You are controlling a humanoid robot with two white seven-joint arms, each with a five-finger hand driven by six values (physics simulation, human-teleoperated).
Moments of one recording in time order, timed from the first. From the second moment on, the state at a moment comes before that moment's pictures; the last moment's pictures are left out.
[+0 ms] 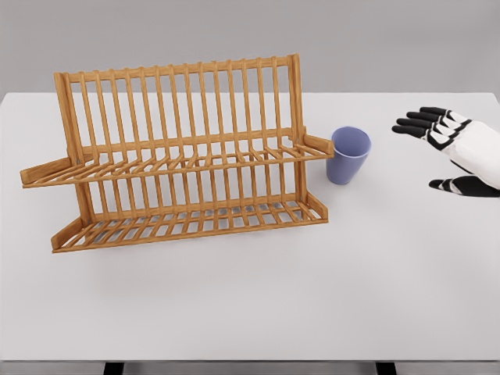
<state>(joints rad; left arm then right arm) 0.03 0.00 0.02 -0.04 -2.27 0.06 -0.35 -0.06 -1.04 0.16 -1.72 0.31 -0.61 0.02</state>
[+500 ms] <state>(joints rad) 0.03 0.00 0.02 -0.04 -2.27 0.06 -0.35 -0.12 -0.79 -0.02 -1.66 0.07 -0.61 0.49</state>
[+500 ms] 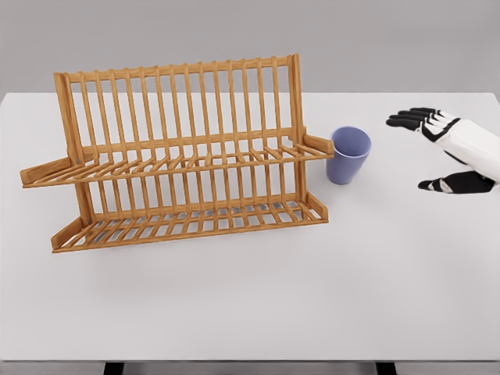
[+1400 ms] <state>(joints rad) 0.03 0.00 0.02 -0.04 -2.27 0.06 -0.35 -0.35 -0.59 0.12 -1.33 -0.37 -0.18 0.61</state>
